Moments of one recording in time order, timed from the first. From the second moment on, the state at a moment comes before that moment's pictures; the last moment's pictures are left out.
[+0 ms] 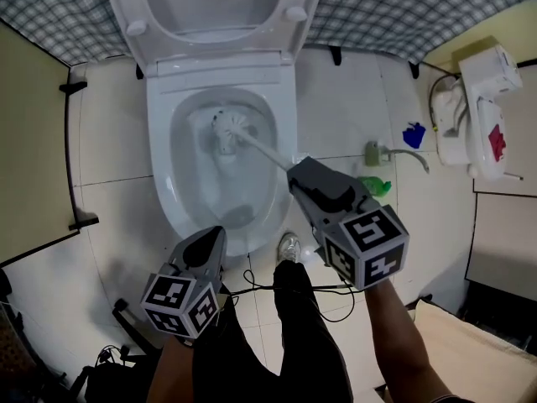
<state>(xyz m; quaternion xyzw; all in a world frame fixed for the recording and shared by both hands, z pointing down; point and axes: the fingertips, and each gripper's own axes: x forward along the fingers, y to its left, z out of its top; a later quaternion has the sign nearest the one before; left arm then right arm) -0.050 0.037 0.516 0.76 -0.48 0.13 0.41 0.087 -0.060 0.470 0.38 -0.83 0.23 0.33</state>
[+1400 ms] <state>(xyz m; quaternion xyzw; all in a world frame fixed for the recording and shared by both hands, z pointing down) 0.130 0.077 0.549 0.81 -0.36 0.24 0.40 0.317 0.043 0.598 0.44 -0.71 0.29 0.46</state>
